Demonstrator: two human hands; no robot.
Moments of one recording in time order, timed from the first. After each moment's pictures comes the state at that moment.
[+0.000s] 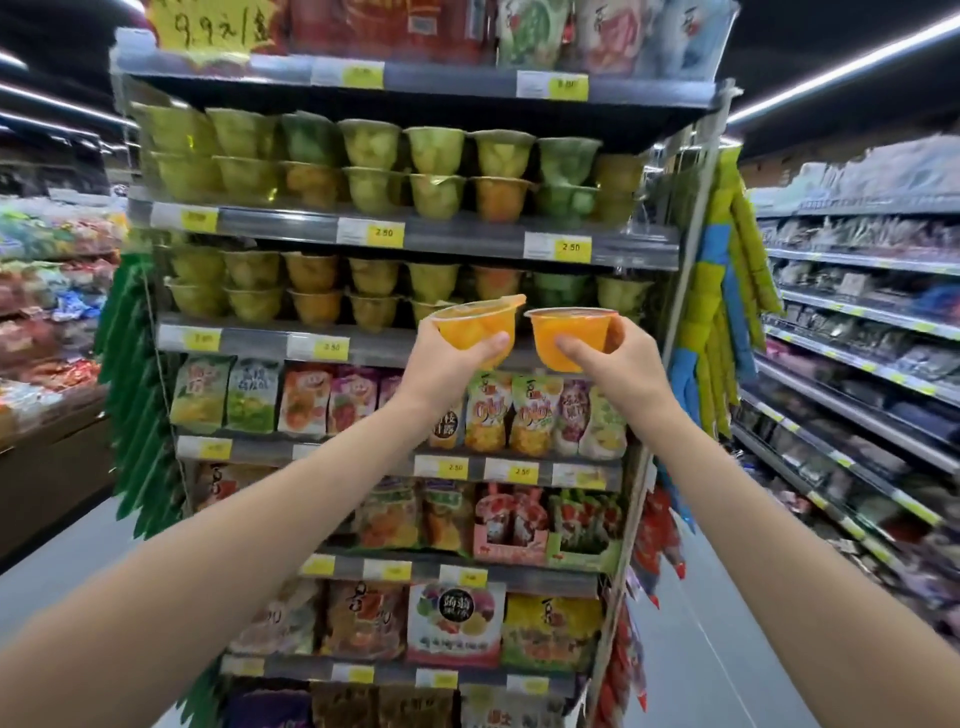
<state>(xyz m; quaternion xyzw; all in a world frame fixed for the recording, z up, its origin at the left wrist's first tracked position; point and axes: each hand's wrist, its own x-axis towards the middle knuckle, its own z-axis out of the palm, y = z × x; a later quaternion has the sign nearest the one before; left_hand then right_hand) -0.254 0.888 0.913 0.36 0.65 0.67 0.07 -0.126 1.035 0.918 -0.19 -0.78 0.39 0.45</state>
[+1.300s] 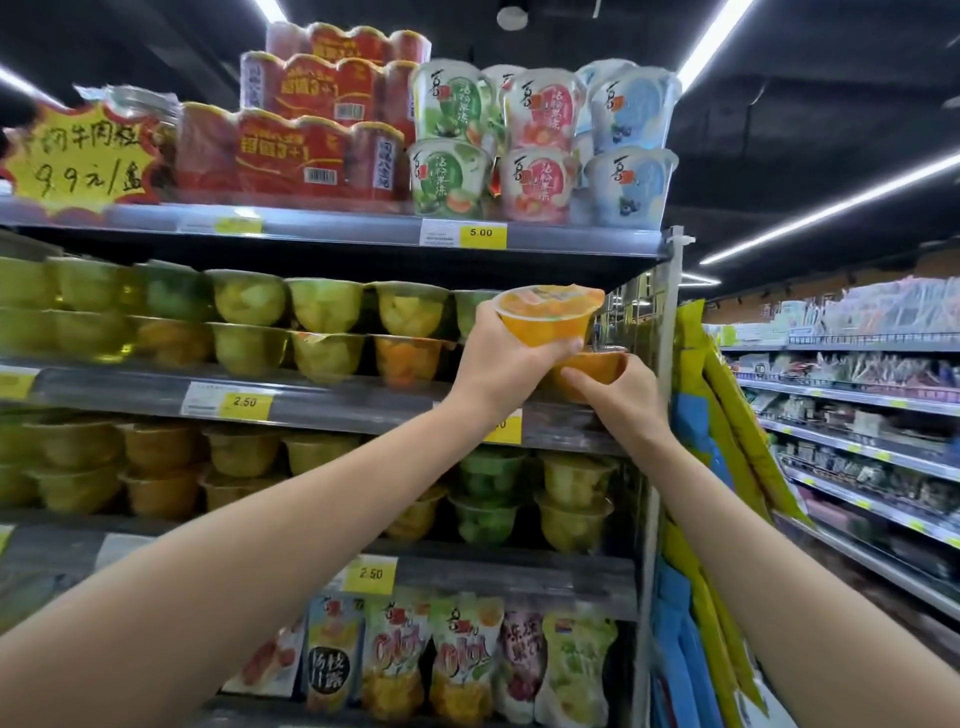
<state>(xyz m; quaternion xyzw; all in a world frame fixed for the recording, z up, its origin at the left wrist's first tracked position) -0.280 1.121 1.069 0.49 0.55 0.68 -0.08 -0.212 1.276 1.041 -0.19 -0.77 0.28 0.54</state>
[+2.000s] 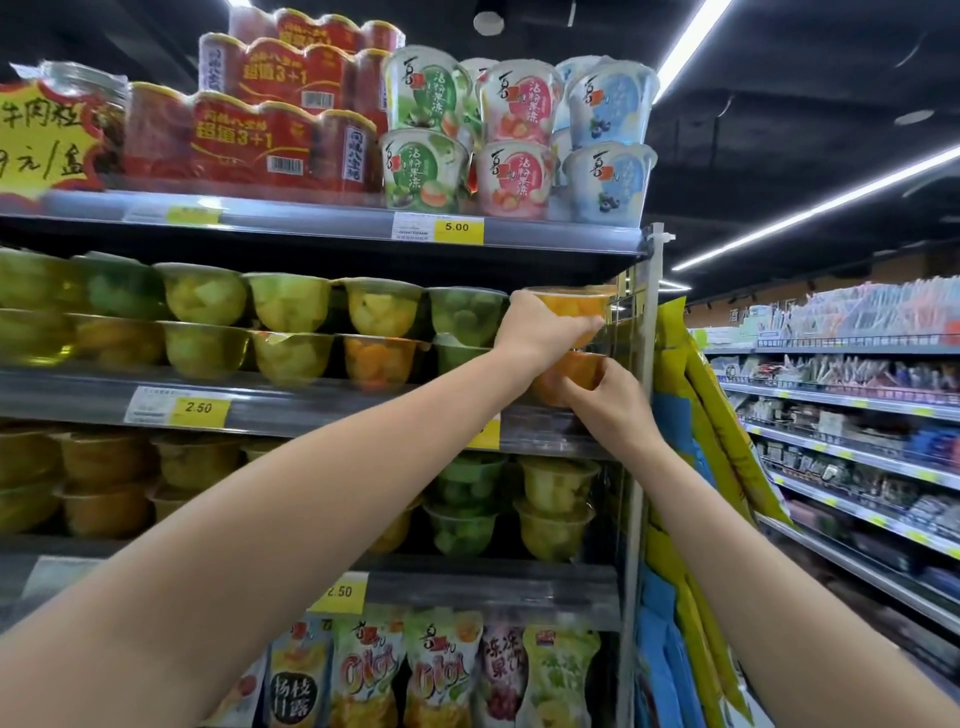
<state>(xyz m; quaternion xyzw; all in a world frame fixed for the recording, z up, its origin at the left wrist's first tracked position) -0.280 1.190 1.106 0.47 0.63 0.61 -0.05 -0.211 1.281 1.040 -0.17 -0.79 0.26 0.53</state>
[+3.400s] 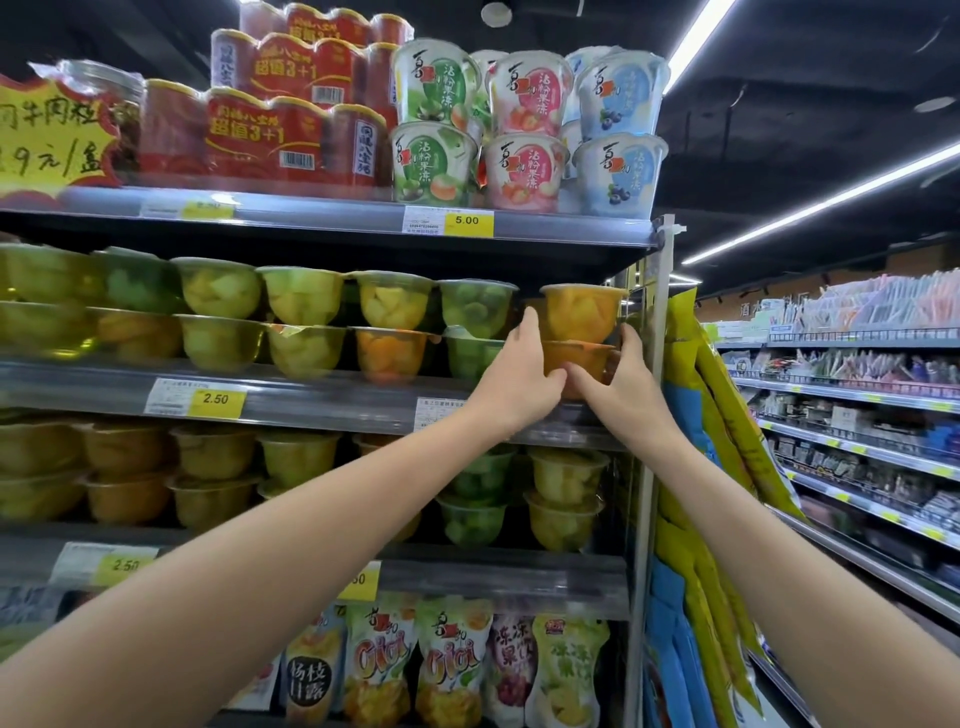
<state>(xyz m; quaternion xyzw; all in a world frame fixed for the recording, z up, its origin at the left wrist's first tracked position) -0.278 1.152 1.058 0.55 0.69 0.44 -0.16 -0.202 1.271 1.041 -0.14 -0.80 0.24 0.53</state>
